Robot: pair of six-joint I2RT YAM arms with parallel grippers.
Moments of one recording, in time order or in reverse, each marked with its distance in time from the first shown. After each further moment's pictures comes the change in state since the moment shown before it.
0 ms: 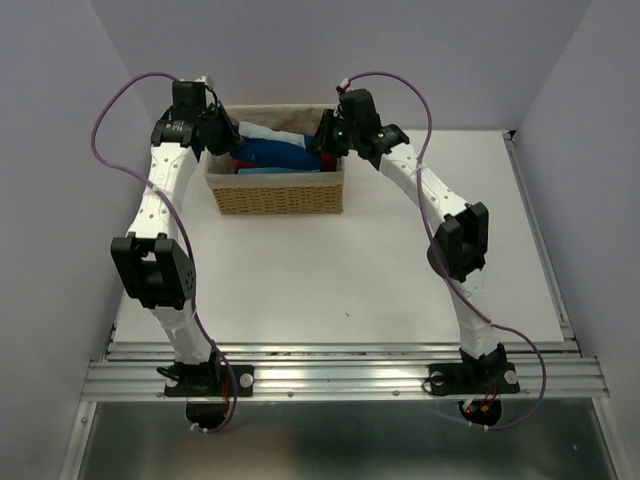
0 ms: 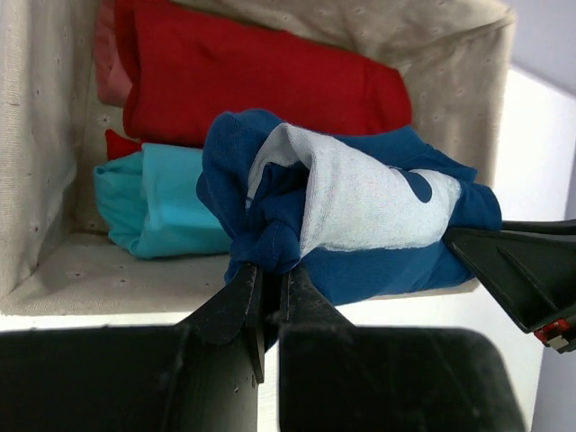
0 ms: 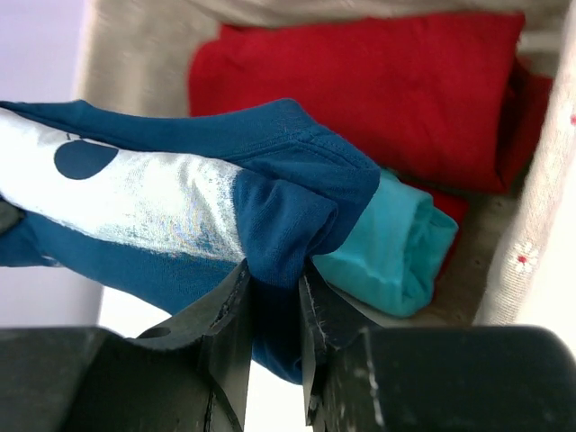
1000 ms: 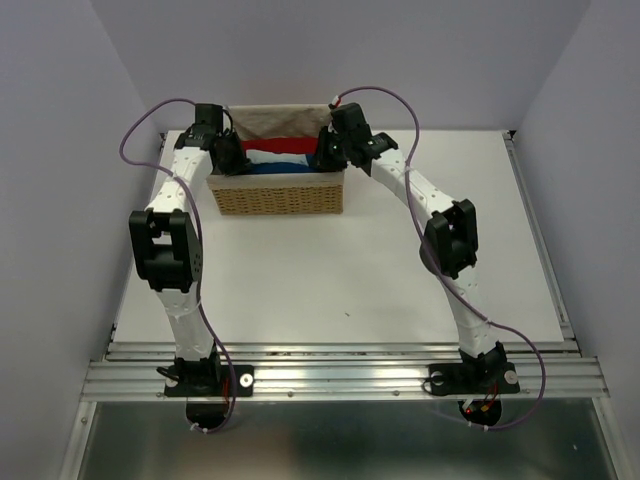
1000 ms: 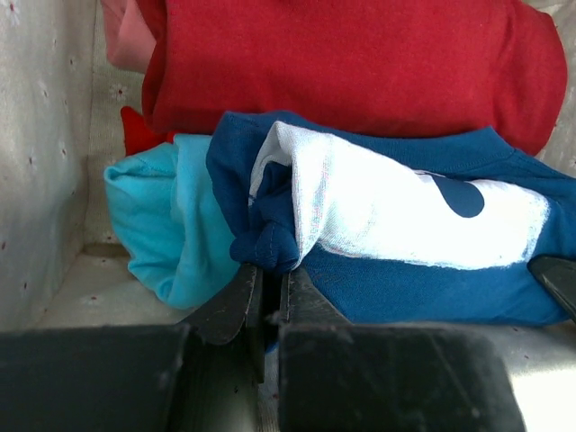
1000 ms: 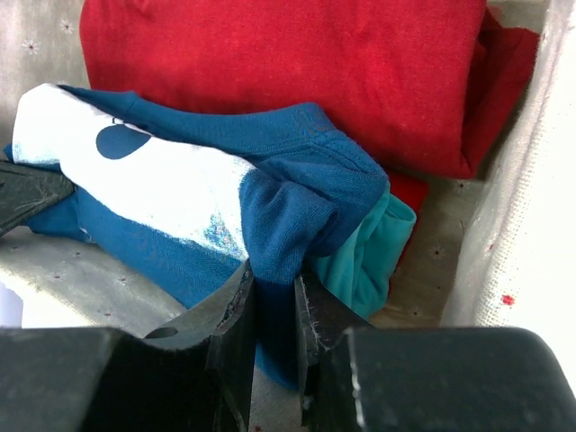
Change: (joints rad) left arm -0.002 0.169 -0.116 0.084 -0.029 0.072; right arm 0.012 0.093 -0.011 -0.034 0.055 -0.083
